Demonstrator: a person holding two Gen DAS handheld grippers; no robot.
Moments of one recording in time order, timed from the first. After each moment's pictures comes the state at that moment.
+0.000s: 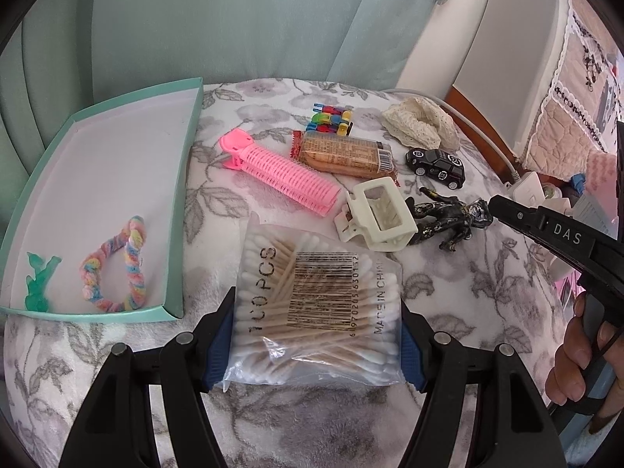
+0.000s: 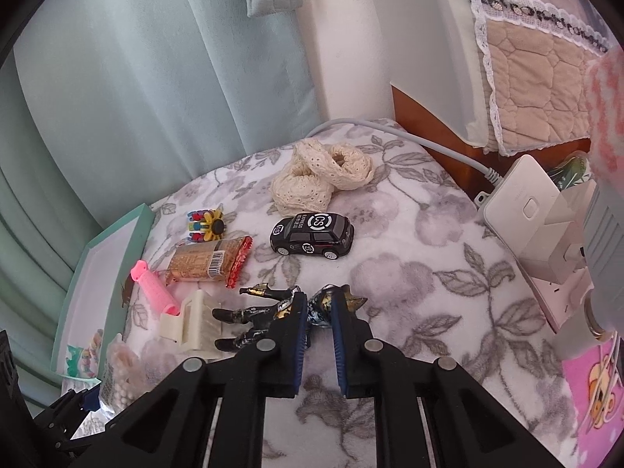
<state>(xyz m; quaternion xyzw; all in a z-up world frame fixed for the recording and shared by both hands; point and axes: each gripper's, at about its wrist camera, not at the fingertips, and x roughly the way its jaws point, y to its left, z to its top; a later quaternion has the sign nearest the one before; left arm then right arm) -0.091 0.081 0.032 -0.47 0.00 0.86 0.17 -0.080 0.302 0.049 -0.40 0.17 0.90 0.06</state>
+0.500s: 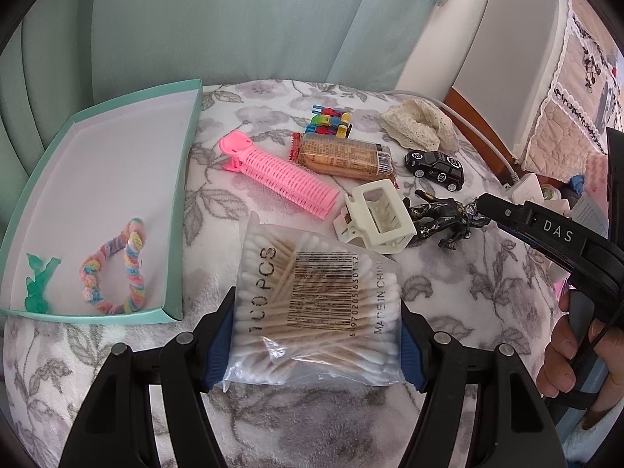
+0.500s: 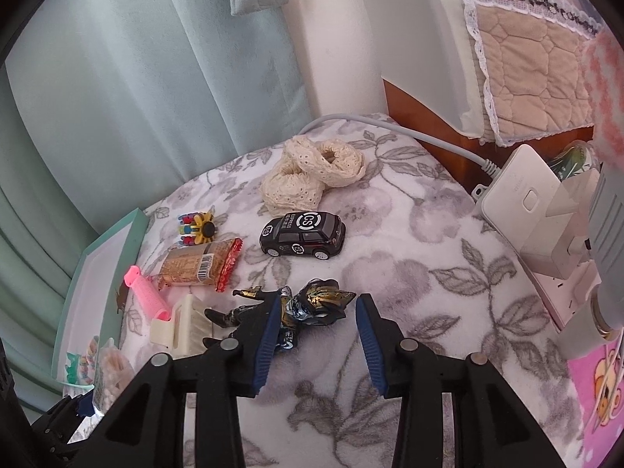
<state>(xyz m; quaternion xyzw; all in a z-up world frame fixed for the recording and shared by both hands) -0.093 0.081 0.032 -0.48 0.00 0.86 0.17 -0.087 0.309 0.041 -0.40 0.18 0.90 0.06</state>
